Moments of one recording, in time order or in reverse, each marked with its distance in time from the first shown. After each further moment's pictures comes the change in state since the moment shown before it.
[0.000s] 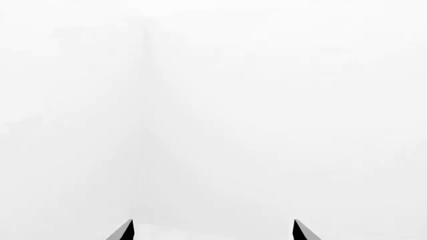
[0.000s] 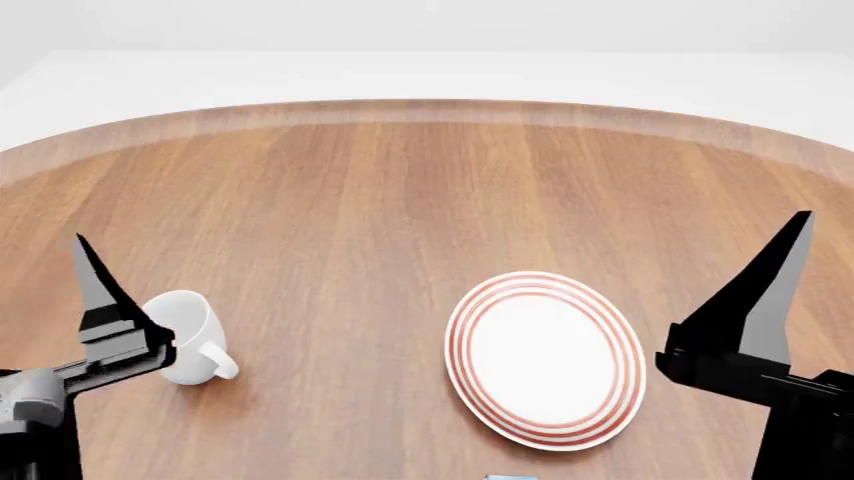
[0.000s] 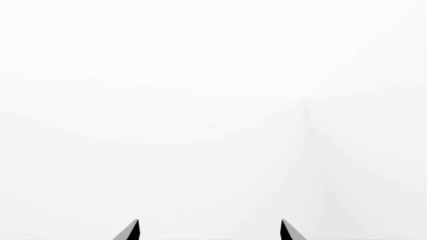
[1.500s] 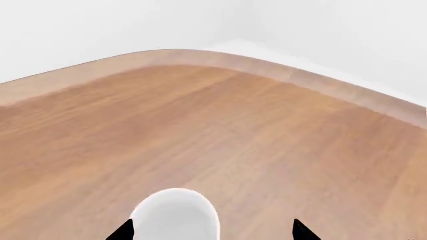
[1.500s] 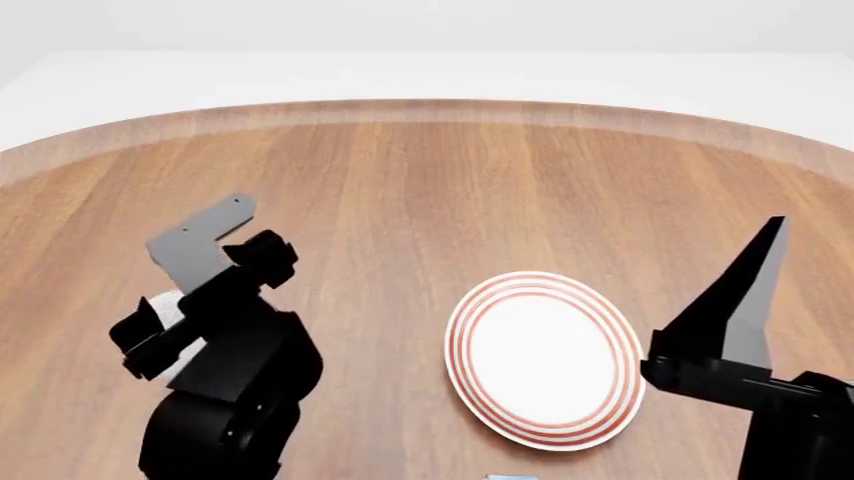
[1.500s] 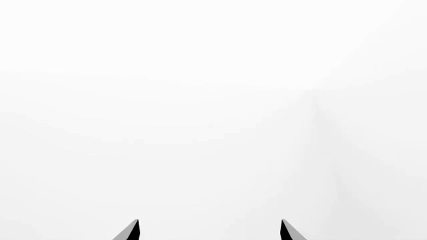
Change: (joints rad) left arm -0.700 0.260 0.259 -0.732 -0.247 -0.494 -0.742; right arm -0.007 0.030 -0.050 0.006 0.026 -0.012 0.021
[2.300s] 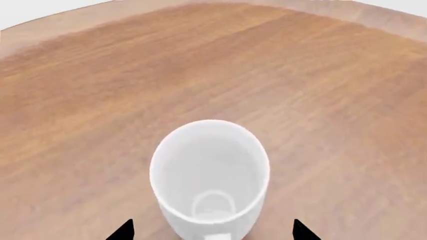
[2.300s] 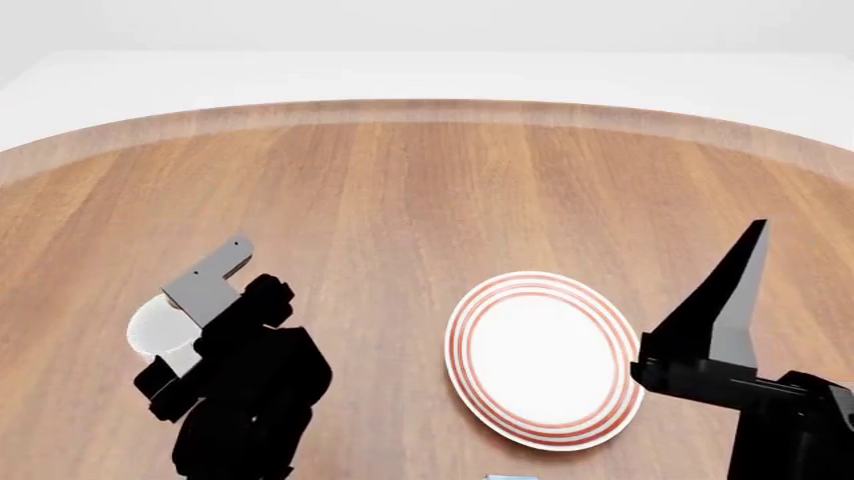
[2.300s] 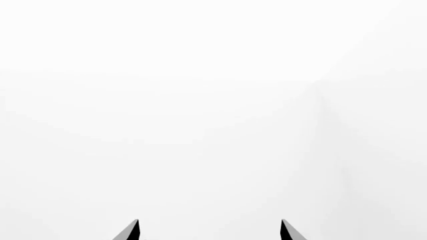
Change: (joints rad) left arm -0.005 -0.009 0.020 -0.321 -0.117 0.236 -0.125; right arm -0.001 0.012 -0.026 0.012 0.012 0.001 0.011
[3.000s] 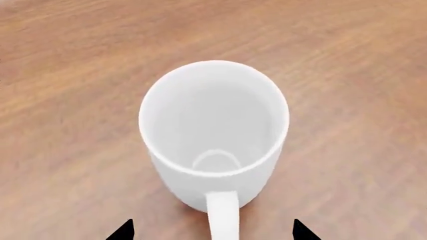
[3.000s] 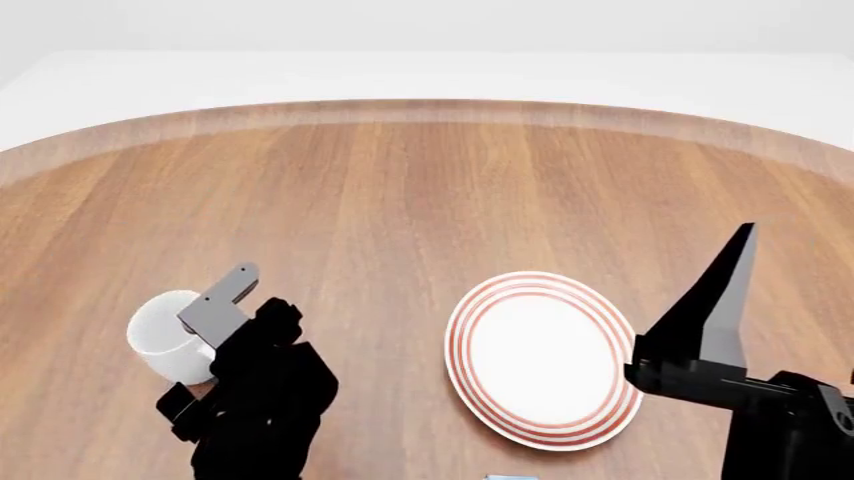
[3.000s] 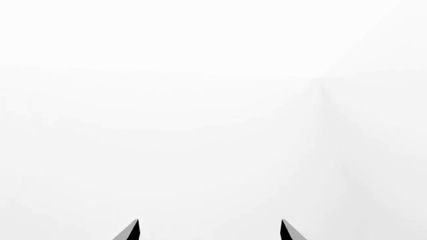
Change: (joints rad) left arm -0.010 -0.010 0.062 -0.219 -0.112 0.190 0.013; right arm -0.001 0.013 -0.016 0.014 0.004 -0.005 0.009
